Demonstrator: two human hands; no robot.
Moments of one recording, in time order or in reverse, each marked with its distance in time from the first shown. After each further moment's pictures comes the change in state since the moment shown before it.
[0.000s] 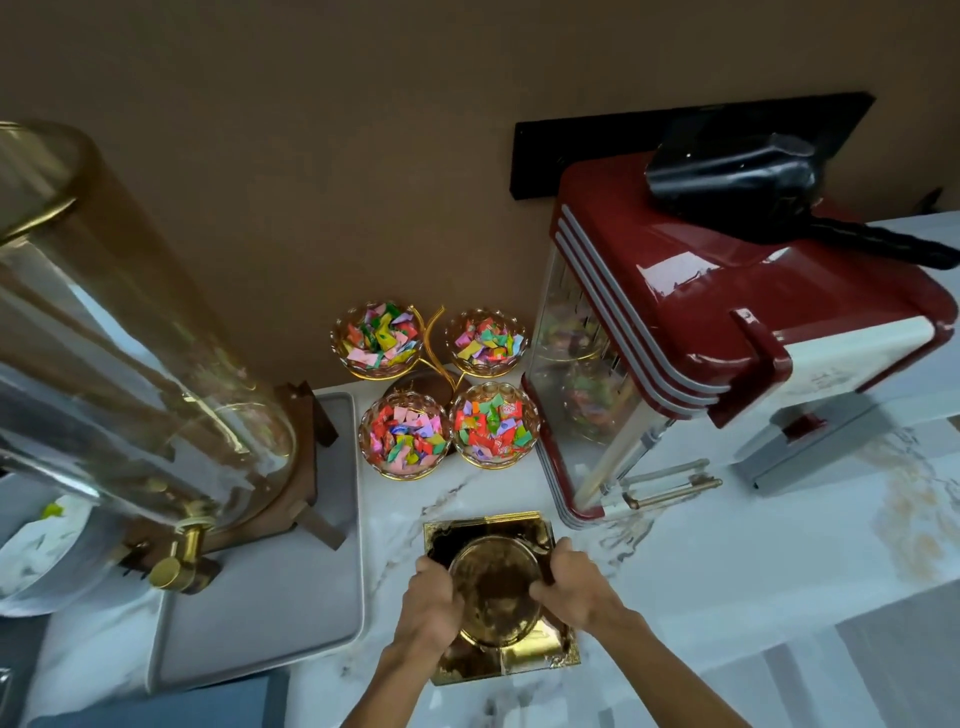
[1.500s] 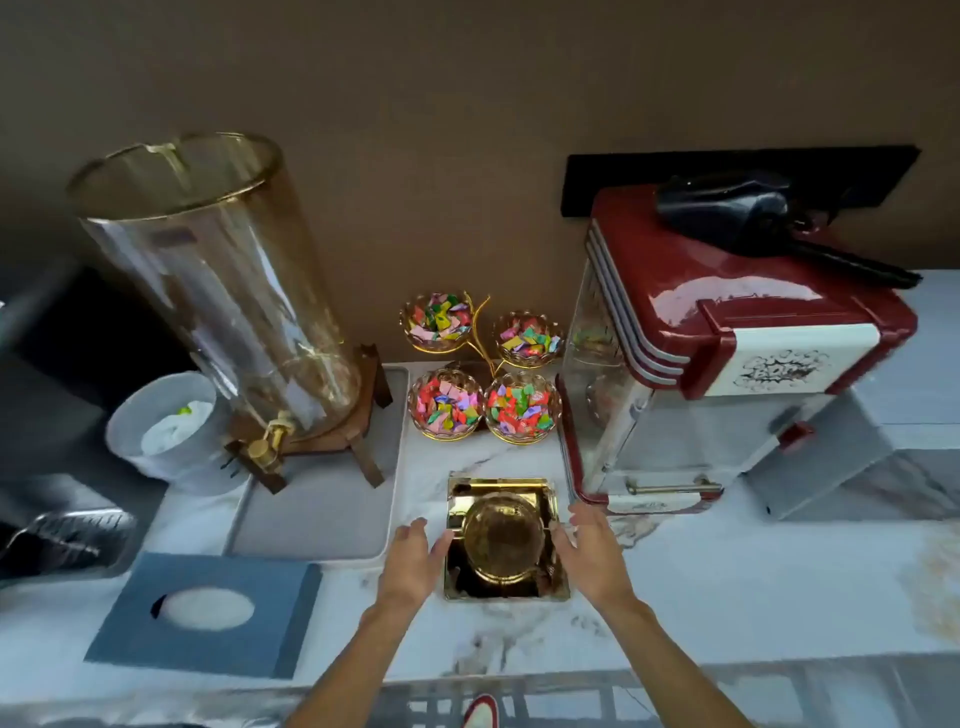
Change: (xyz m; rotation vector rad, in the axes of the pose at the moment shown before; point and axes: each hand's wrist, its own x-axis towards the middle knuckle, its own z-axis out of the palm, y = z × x) left_hand -0.064 -0.021 -0.001 -0.152 0.277 -0.003; right_hand -0.053 0.008 -0.019 0.167 0.281 -0.199
